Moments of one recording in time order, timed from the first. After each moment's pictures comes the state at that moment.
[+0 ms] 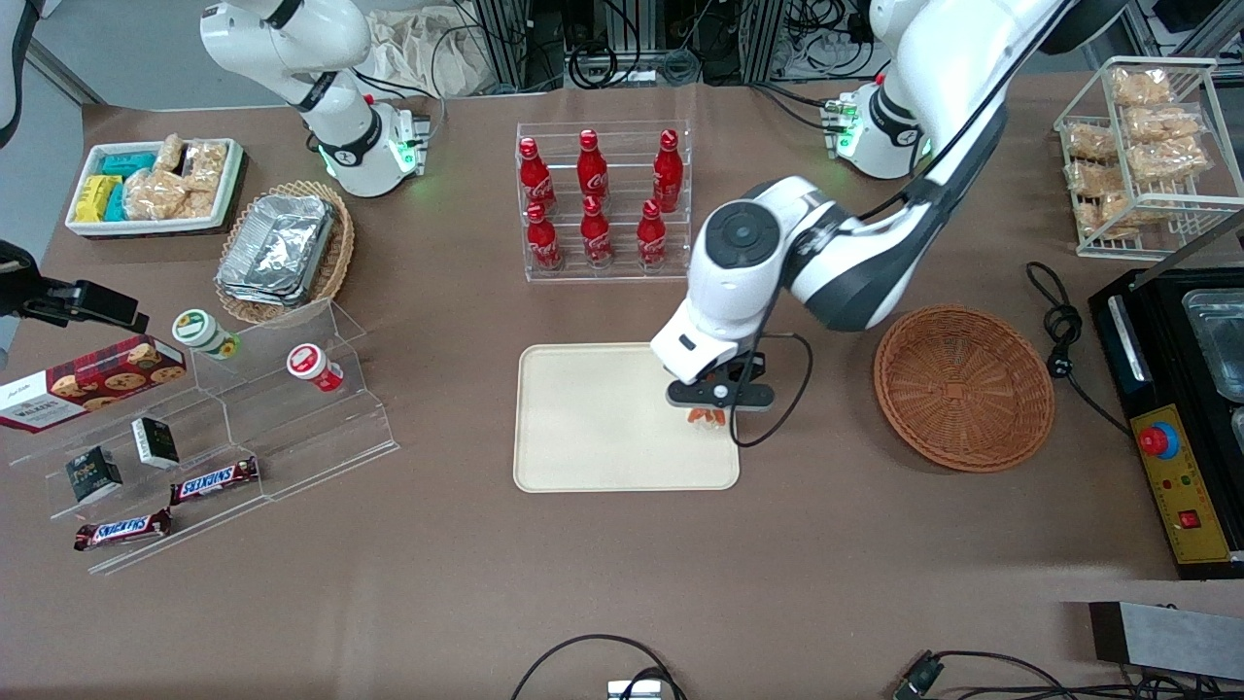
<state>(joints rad) -0.11 0.58 -0.67 -1.58 0.48 2.07 -0.85</state>
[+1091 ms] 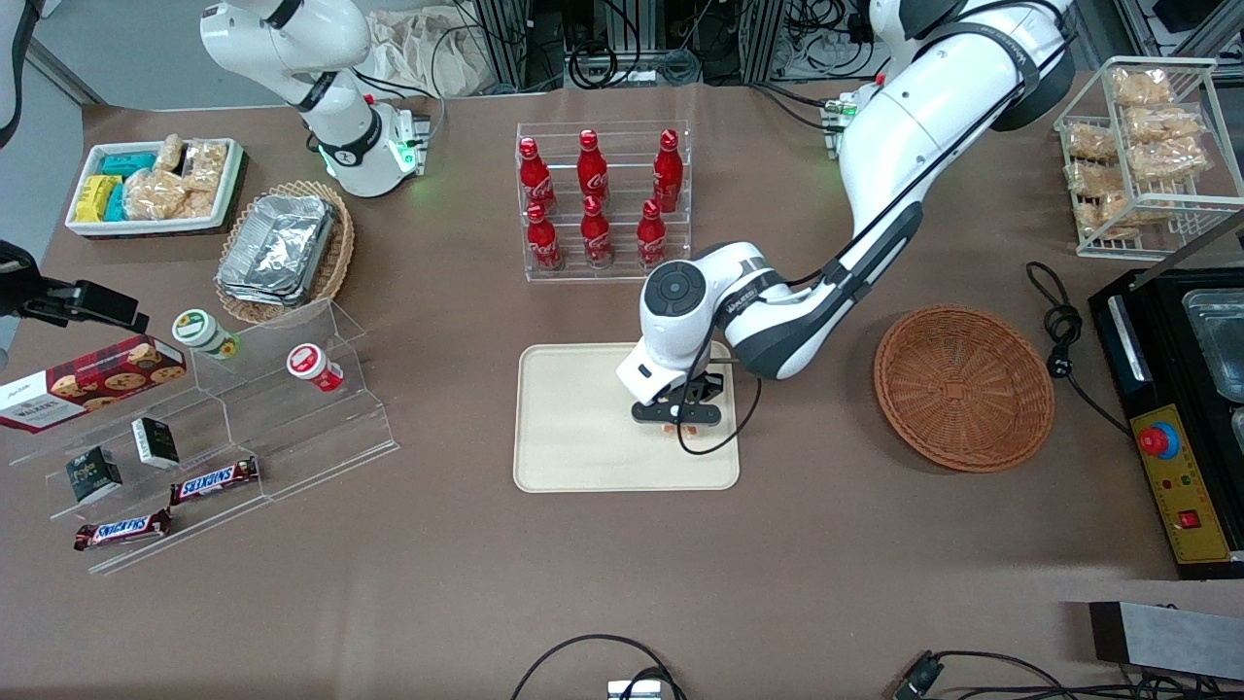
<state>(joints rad) -0.17 0.81 -0.67 -1.56 0.68 2.15 -0.99</state>
